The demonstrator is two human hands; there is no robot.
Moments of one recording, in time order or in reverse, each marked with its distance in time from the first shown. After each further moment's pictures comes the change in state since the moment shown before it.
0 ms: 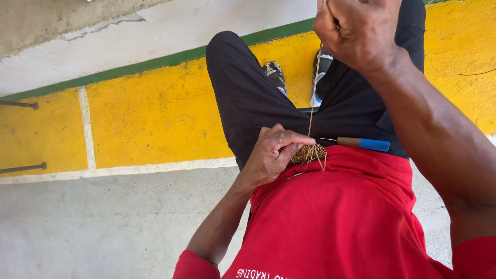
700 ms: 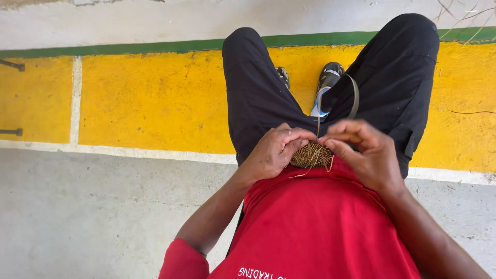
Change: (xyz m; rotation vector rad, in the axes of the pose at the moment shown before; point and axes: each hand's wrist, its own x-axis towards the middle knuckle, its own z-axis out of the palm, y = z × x) left_hand 0.010 -0.002 -0.006 -0.077 0.037 -0.093; right_hand -0.092 -0.122 -0.064 0.970 -0.345 1.074
